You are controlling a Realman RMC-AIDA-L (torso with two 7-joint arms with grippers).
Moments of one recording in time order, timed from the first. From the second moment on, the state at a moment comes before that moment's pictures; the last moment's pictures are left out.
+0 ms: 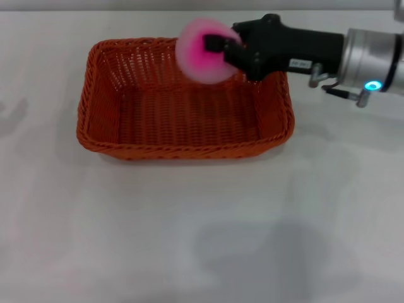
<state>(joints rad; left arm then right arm) -0.21 -2.07 -2.48 -1.24 1.93 -1.35 0.79 0.48 2.01 -1.34 -0.70 1.89 1.29 -1.81</state>
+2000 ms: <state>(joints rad) -0.22 -2.07 -2.49 -1.21 1.91 -1.35 0.82 0.54 2.02 -1.51 -0.64 2.00 1.07 -1.83</state>
